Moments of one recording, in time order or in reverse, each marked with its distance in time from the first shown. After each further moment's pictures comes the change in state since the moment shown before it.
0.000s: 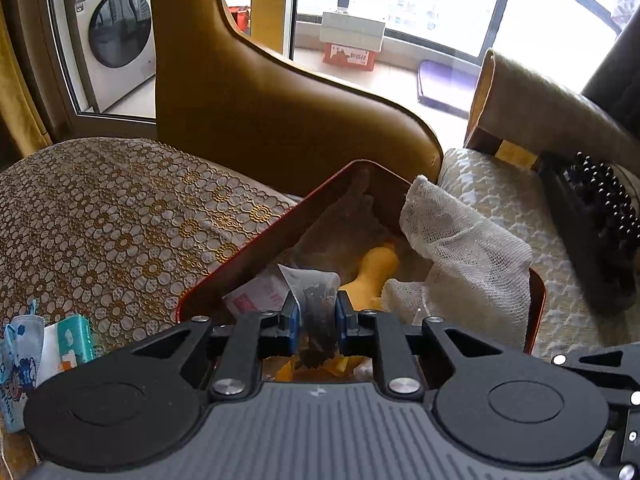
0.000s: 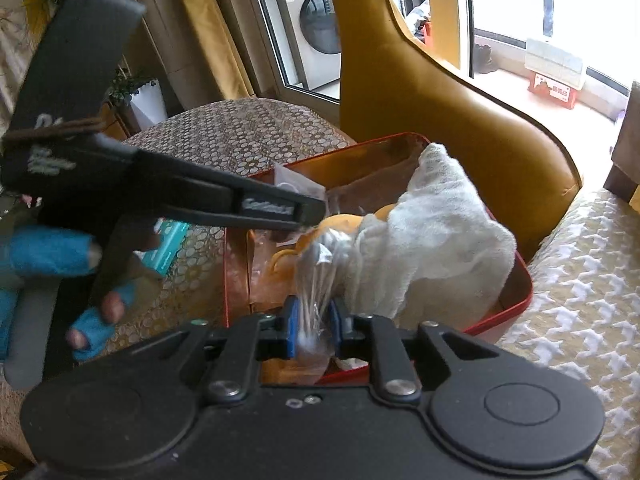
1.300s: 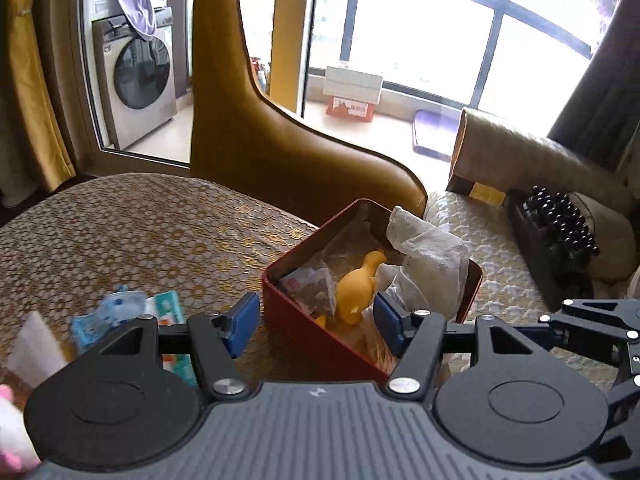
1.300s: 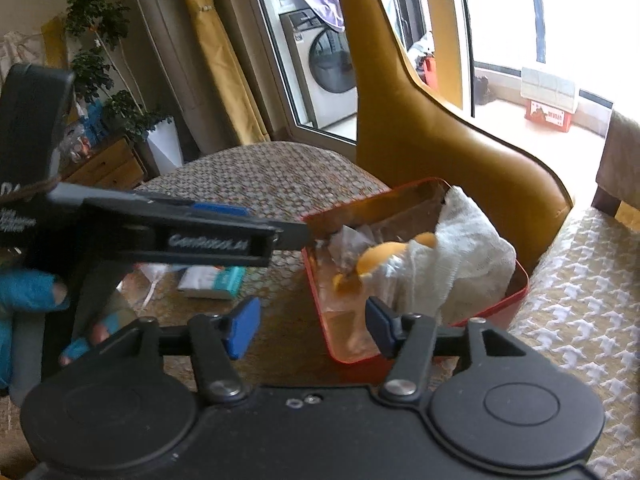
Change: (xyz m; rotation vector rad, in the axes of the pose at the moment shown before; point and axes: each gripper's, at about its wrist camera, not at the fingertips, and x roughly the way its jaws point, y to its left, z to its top) left arm -0.143 0.028 -0.046 -0.013 -0.166 -0.003; right arm -0.083 0.053 -0.011 0.007 -0.127 0.016
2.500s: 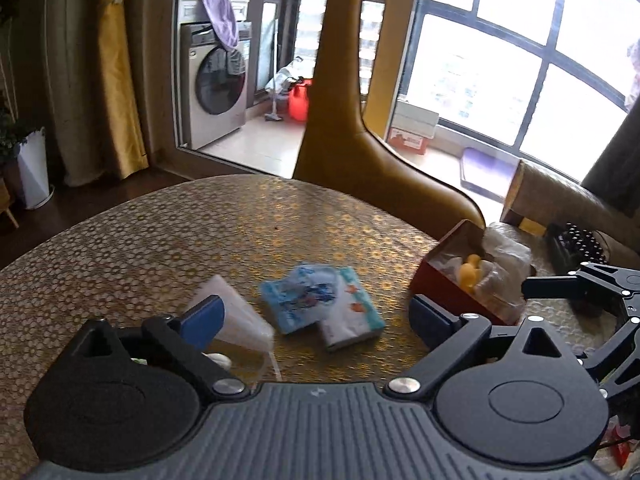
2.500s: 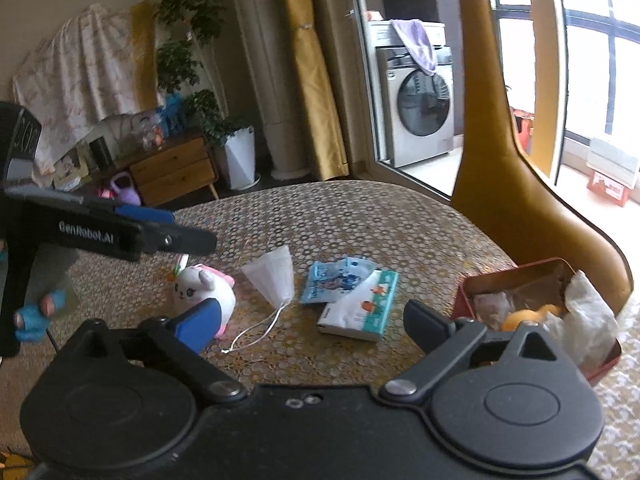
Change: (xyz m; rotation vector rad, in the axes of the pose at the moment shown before) left arm -0.147 0.175 -0.041 -0.119 -0.060 0.092; right arm 0.009 0.142 0.016 -0.199 -0.065 0.129
